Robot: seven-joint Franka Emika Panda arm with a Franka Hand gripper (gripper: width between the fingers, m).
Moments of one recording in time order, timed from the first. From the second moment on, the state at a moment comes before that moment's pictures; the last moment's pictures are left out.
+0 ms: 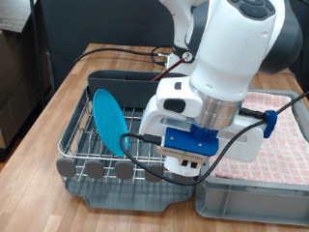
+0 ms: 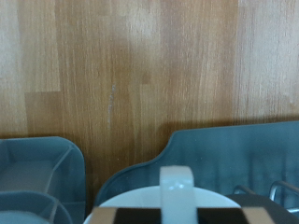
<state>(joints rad) 0.23 0.65 -0.25 -1.48 -0.07 2.13 0.84</state>
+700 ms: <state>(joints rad) 0.21 0.75 -0.24 -1.38 -0.03 2.07 0.81</state>
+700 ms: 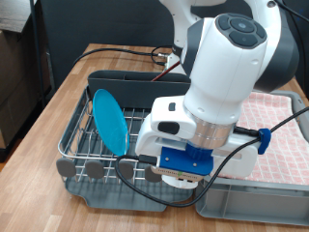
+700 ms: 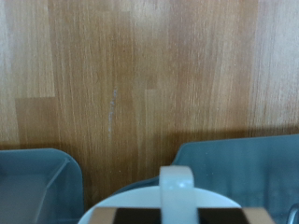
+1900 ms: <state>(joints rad) 0.22 0.67 -0.23 -1.33 -0.01 1.88 0.82</state>
